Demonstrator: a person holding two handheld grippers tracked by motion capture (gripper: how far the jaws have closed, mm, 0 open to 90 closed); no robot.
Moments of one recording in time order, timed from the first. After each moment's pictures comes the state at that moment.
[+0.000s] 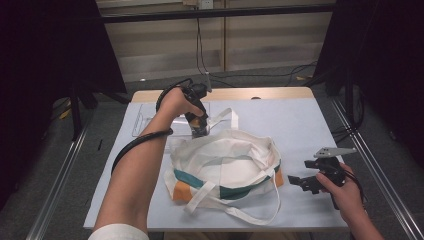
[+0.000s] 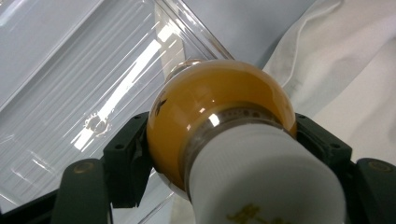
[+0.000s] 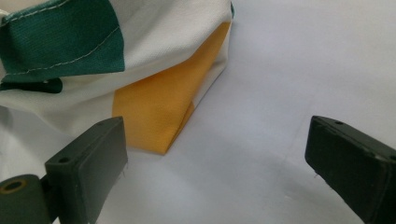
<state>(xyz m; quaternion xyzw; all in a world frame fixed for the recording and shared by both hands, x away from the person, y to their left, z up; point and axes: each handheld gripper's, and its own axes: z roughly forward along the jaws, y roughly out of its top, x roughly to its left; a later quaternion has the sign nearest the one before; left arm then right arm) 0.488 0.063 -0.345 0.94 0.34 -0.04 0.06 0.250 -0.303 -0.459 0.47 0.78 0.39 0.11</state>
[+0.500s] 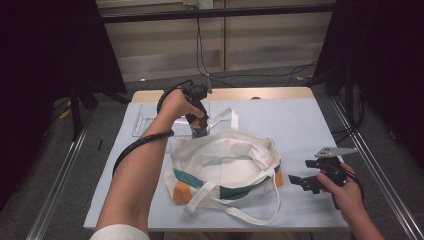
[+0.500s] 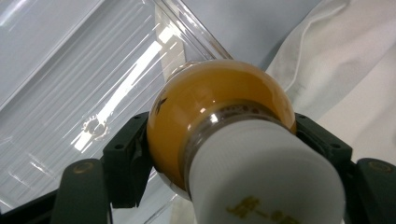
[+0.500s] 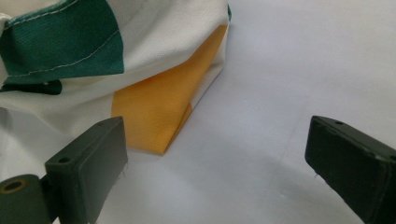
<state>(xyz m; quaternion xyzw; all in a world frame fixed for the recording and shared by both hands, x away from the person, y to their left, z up) 0.489 0.062 -0.349 0.94 0.34 -0.03 0.07 0.249 -0.305 -0.458 0.47 0.78 0.39 0.11</state>
